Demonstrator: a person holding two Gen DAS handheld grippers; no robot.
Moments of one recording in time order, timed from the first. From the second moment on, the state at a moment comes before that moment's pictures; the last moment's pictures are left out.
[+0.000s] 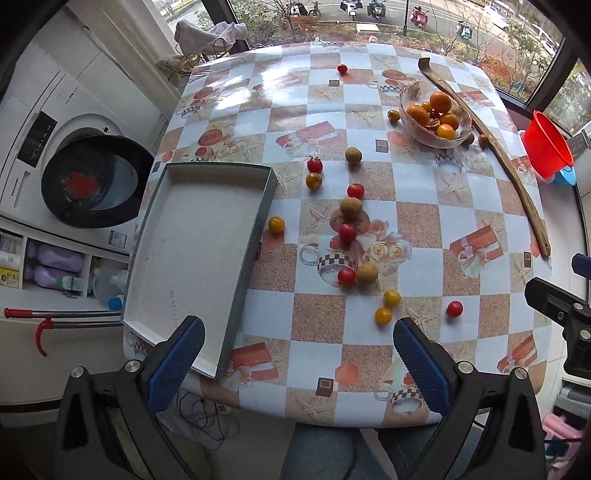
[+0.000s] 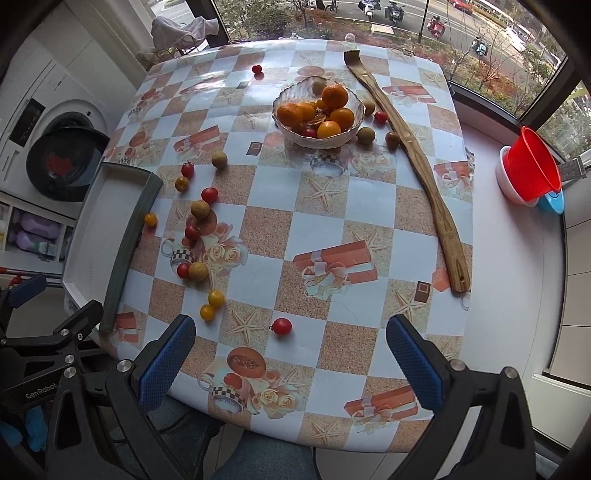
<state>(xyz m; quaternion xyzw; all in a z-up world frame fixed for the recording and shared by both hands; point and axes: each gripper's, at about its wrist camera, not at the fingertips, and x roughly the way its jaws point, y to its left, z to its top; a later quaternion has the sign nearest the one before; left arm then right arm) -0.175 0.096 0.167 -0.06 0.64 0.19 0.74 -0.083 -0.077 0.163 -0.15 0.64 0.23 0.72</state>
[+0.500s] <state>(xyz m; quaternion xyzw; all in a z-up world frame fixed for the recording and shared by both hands) -0.181 0.091 0.169 -0.05 0.64 0.19 0.75 -0.088 -0.075 0.174 -0.15 0.62 0.23 0.73</state>
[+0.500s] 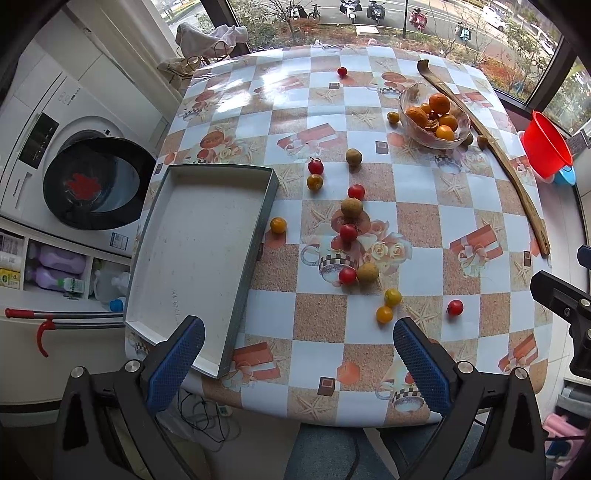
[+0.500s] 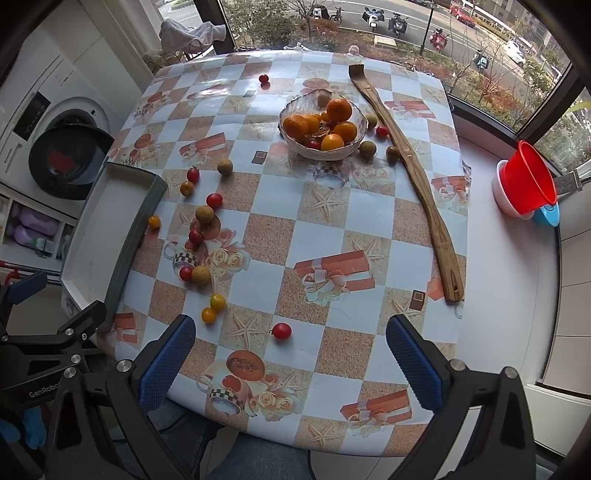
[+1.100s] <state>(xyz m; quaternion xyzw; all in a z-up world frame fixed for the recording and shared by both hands) -0.177 0.089 0.168 -0.05 0.64 0.19 0.74 -0.088 -0.075 0.175 -0.15 0.62 0.23 0.73</state>
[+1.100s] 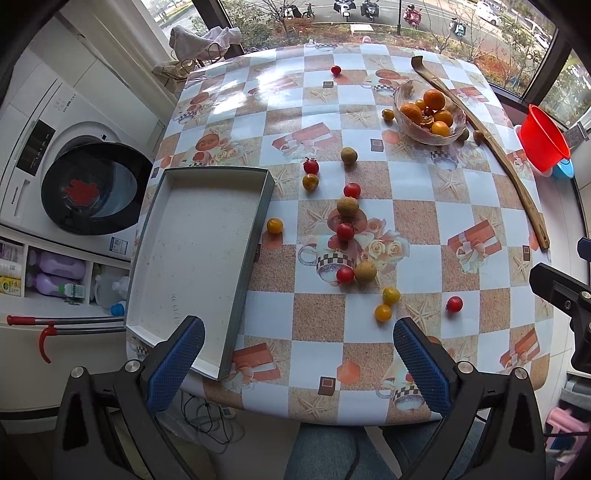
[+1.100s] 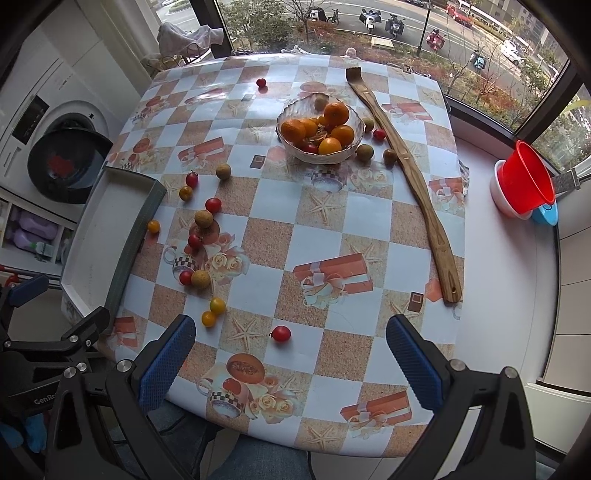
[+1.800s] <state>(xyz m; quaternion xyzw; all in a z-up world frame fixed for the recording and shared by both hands) -0.182 0.113 0.071 -0.03 0.66 0.13 0.73 -0.113 -0.097 0.095 -0.10 0.68 0.17 0.71</state>
